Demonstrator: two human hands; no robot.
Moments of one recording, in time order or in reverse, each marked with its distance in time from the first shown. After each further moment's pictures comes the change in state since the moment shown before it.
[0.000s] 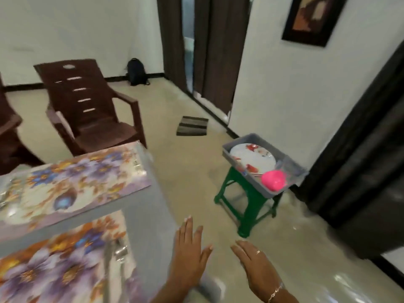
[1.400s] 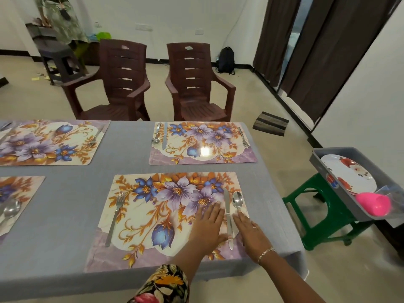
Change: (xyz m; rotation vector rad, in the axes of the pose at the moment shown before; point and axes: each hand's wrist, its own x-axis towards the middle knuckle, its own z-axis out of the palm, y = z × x) left_hand -0.139 -0.183 -0.086 0.313 -0.196 -0.106; right_hand 0.079 -0.265 0.044 -0.048 -0.236 -0.216
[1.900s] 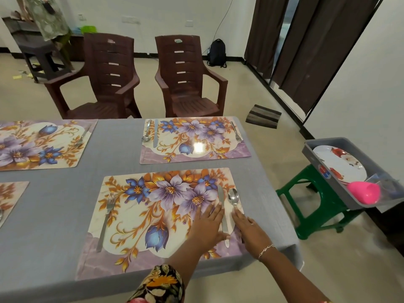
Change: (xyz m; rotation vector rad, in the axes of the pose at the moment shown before) left_hand 0.015 0.006 0.007 -0.027 -0.138 0.079; right_hand -0.005 0.005 -0.013 0.019 -0.144 0.063
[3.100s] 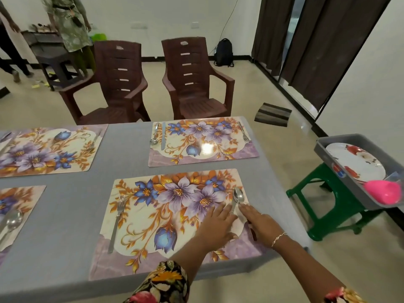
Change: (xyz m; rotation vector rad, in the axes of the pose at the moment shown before) left_hand -0.005 -0.001 -0.015 -0.034 0.071 0.082; right_hand 0.016 0.017 -0.021 0.064 0.038 -0.080
